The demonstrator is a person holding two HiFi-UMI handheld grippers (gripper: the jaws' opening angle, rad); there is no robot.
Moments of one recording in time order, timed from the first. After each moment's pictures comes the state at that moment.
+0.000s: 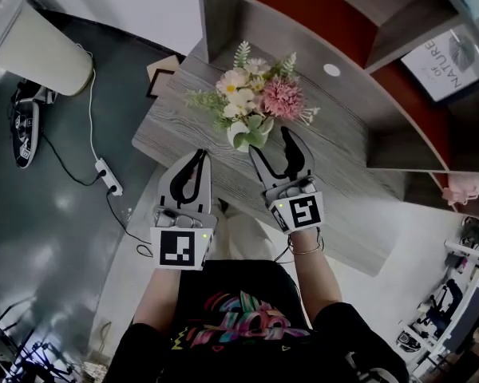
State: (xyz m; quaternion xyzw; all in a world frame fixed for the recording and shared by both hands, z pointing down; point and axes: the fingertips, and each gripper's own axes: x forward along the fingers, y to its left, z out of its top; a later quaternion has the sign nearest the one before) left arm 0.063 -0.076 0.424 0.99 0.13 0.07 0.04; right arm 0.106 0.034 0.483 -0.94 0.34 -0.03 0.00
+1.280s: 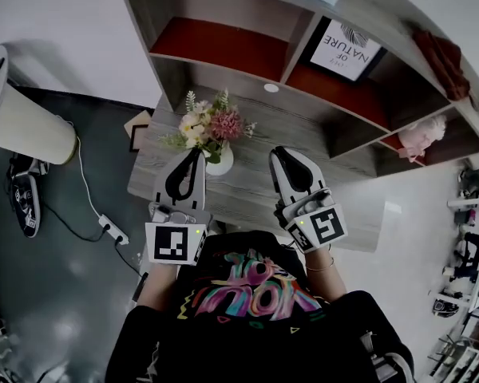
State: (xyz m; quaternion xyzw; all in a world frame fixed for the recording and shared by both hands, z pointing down) left arm 0.083 -0.019 0.305 0.96 0.28 0.00 0.00; right arm 0.066 0.118 0.316 -0.97 0.25 0.01 0.03
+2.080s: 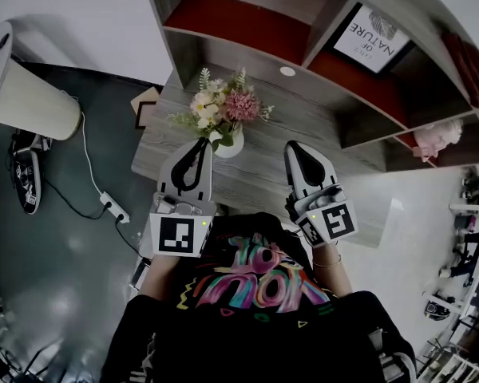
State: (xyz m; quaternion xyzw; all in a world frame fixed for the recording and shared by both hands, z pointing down) left arm 0.077 -0.030 0.320 0.97 0.25 0.00 0.02; right arm 0.061 0.118 0.342 -0.97 0.26 -0.02 0.03
